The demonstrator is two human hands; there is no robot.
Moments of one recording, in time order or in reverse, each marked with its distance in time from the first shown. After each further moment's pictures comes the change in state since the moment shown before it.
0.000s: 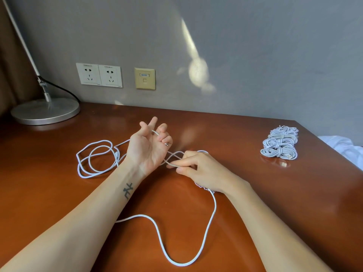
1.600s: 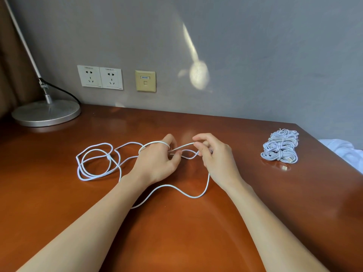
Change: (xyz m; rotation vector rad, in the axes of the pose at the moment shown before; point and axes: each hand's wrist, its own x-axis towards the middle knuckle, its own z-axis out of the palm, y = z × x) left_hand -0.013 -0.012 -0.006 2.181 0.004 0.438; right_hand 0.002 0.004 -0.011 0.092 0.572 0.119
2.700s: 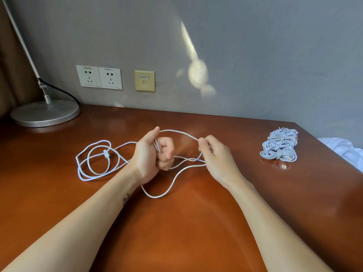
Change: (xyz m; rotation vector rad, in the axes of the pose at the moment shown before) left_hand 0.003 -0.003 -0.008 -1.421 -0.314 -0.222; right_hand 0.000 0.003 -0.005 -0.055 -0.070 0.101
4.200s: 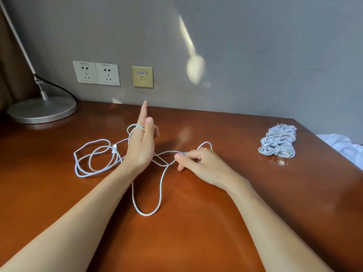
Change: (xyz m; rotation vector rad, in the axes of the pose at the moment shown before) left_hand 0.014 -0.009 -0.017 0.785 0.499 0.505; right_hand -0.007 -0.002 0.008 -0.046 -0.390 -0.013
